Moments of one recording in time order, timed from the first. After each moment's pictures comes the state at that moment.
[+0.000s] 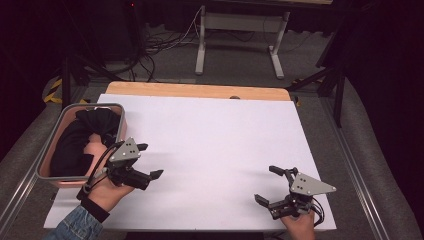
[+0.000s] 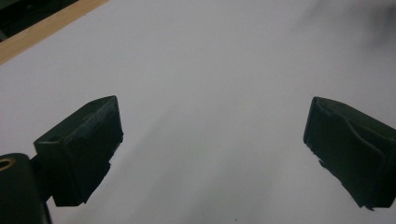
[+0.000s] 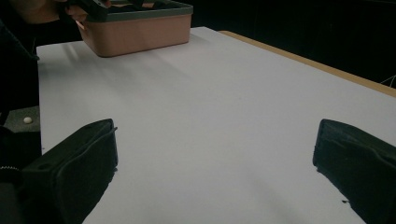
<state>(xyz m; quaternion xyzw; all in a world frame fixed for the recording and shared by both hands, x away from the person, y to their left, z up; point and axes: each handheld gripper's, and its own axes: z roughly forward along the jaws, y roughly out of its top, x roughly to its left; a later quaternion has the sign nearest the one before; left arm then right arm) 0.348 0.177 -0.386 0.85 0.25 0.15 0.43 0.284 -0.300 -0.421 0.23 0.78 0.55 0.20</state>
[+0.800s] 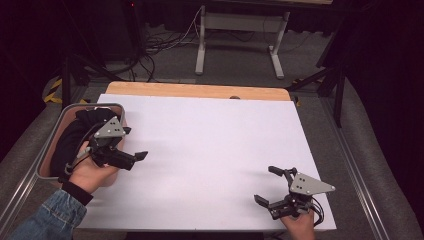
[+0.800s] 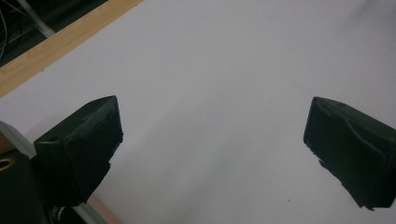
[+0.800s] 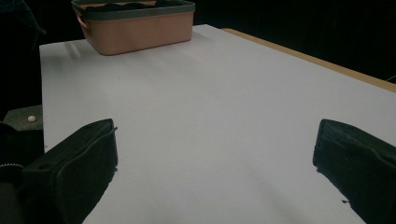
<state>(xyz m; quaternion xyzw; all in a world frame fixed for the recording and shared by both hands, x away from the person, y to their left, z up) 0.379 0.213 -0.355 0.85 0.29 0.17 0.40 0.285 -0.300 -0.423 0.22 0.78 0.55 0.19</state>
